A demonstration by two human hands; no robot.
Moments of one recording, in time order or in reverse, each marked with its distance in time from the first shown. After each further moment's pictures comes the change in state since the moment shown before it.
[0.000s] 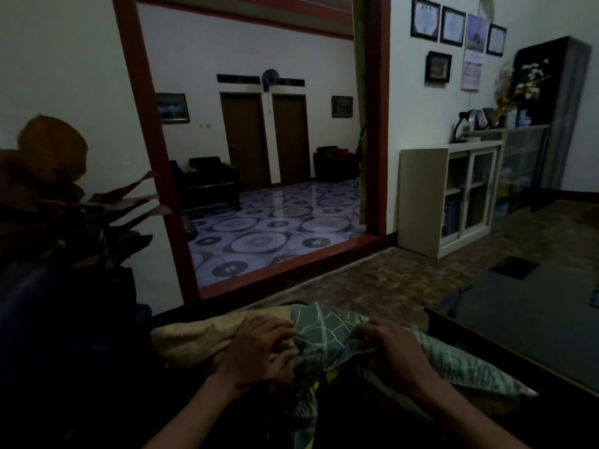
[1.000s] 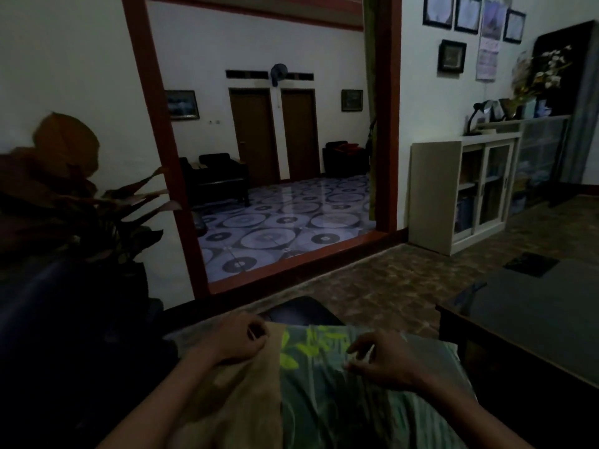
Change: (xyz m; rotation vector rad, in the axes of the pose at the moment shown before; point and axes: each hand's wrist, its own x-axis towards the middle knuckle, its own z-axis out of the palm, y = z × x) left_hand 0.006 -0.043 -0.034 -0.138 -0.440 -0.481; right_hand 0.008 -0.015 0.004 0.198 -0.388 0.258
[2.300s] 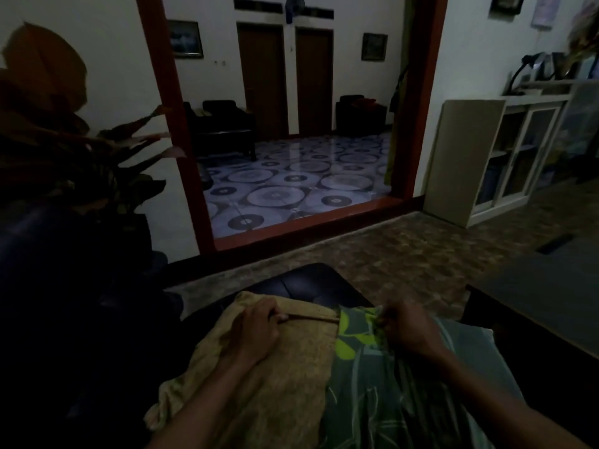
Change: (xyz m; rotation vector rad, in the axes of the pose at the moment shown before) left_hand 0.027 -0.060 0.105 -0.191 0.381 -0.221; right_hand 0.103 0.039 0.062 -0.077 0.139 0.182
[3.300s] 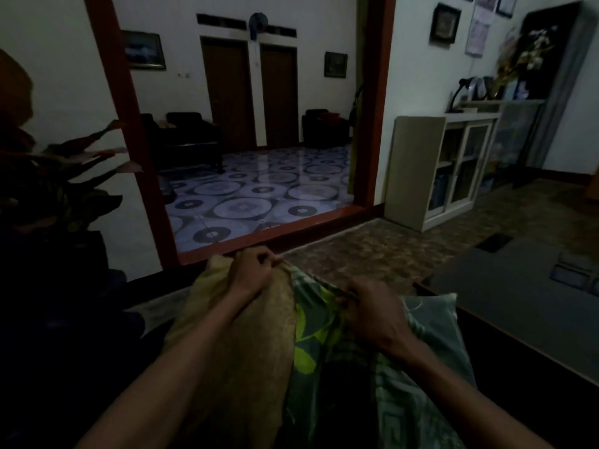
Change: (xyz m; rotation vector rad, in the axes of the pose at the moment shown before) left_hand 0.080 0.124 -0.024 -0.204 0.025 0.077; right_hand -0.066 -0.038 -0.090 0.073 0.262 -0.191
